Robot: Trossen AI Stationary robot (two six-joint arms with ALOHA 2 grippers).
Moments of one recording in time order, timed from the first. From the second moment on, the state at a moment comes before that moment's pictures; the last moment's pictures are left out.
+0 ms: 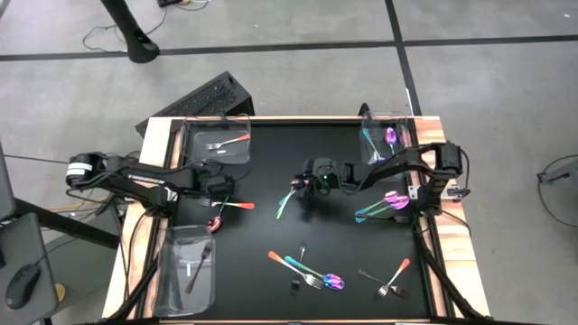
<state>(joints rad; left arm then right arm) 0.11 1.23 0.53 -0.64 -0.58 -1.06 -0.15 1.77 0.81 0.41 0.08 0.35</state>
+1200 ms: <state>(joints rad) -0.26 1.37 0.98 -1.05 -0.93 -0.81 -0.06 1.77 0.81 0.46 0.09 0.39</state>
